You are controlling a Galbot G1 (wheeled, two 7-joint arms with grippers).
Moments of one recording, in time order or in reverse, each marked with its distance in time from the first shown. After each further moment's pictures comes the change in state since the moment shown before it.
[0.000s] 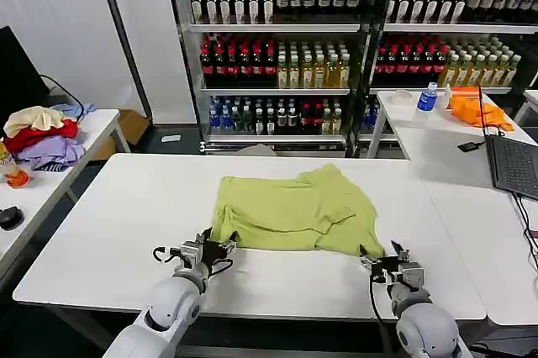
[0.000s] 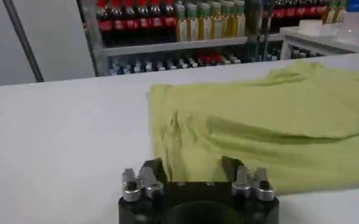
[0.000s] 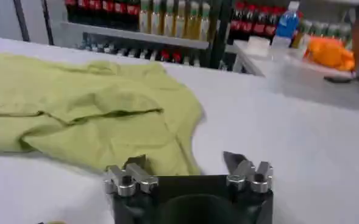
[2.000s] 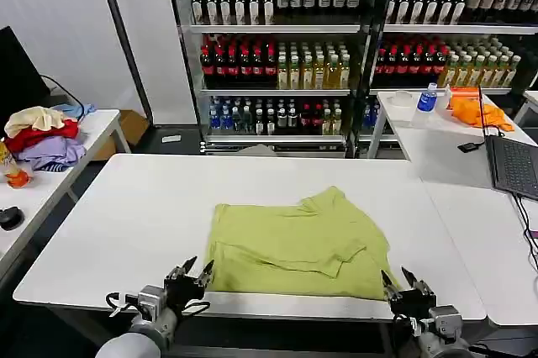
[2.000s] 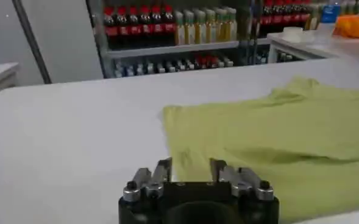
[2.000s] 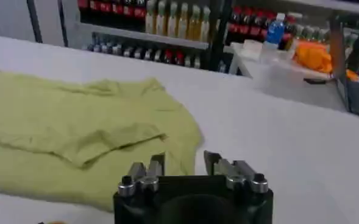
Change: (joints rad) left arm 0.385 0.106 -0.193 -0.424 -0.011 0.056 0.007; right arm -0.262 -0.043 0.163 0.347 -0.051 -0.058 -0.011
